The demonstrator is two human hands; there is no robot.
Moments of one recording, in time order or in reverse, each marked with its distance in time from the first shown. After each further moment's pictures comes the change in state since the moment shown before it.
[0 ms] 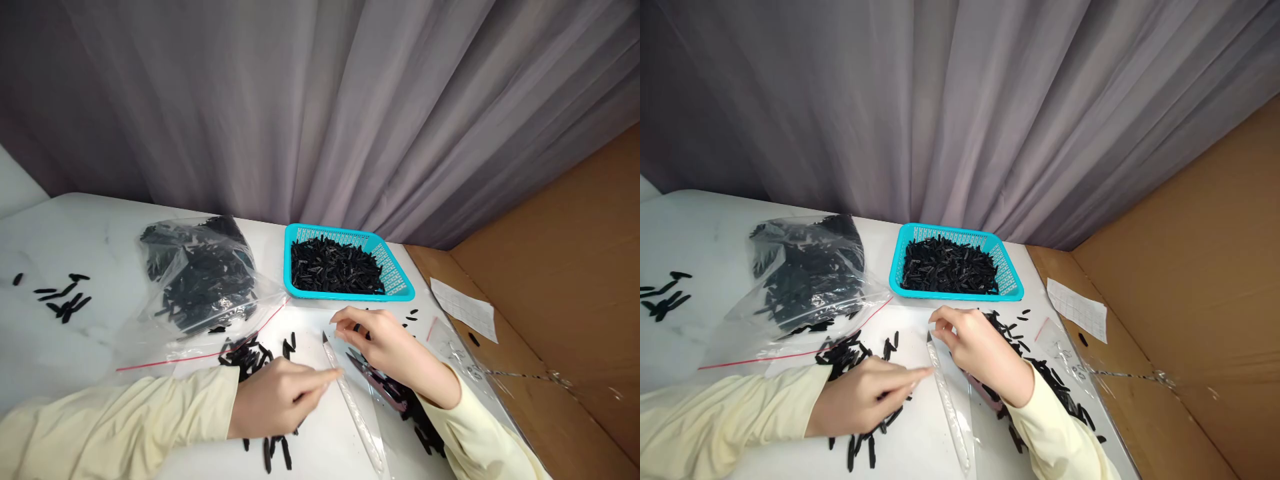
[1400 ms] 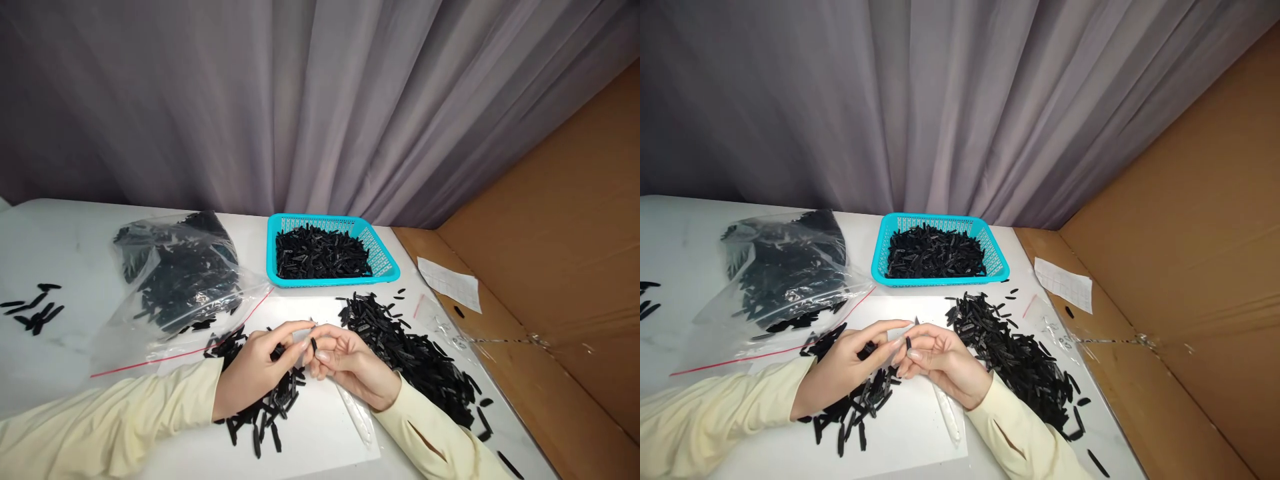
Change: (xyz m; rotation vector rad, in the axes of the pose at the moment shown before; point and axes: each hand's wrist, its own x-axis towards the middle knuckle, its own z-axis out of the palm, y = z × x) left_hand 0.010 0.003 -0.002 -0.182 0.080 -0.482; right_hand -0.031 0.014 0.067 1.713 -0.102 0.216
